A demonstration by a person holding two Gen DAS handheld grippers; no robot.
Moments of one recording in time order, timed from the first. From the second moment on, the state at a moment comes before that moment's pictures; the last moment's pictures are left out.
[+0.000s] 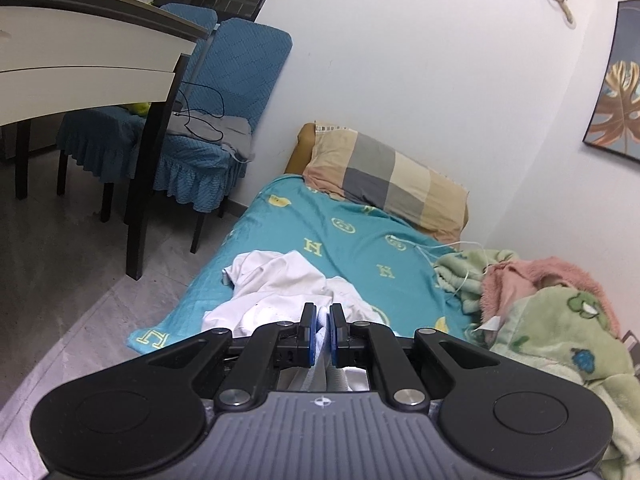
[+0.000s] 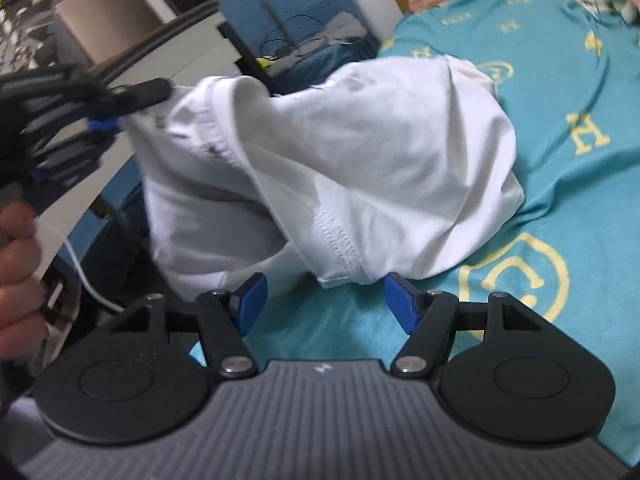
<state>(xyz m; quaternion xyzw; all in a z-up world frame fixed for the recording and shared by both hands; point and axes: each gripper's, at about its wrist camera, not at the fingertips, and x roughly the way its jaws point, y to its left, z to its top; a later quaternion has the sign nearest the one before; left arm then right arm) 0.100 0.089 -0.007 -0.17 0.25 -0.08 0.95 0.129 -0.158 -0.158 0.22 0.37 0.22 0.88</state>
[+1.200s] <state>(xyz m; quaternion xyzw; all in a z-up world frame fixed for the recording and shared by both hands) 0.101 0.020 -0.060 0.07 0.38 -0.15 0.91 0.122 -0.249 -0.111 0.32 0.24 0.11 0.91</state>
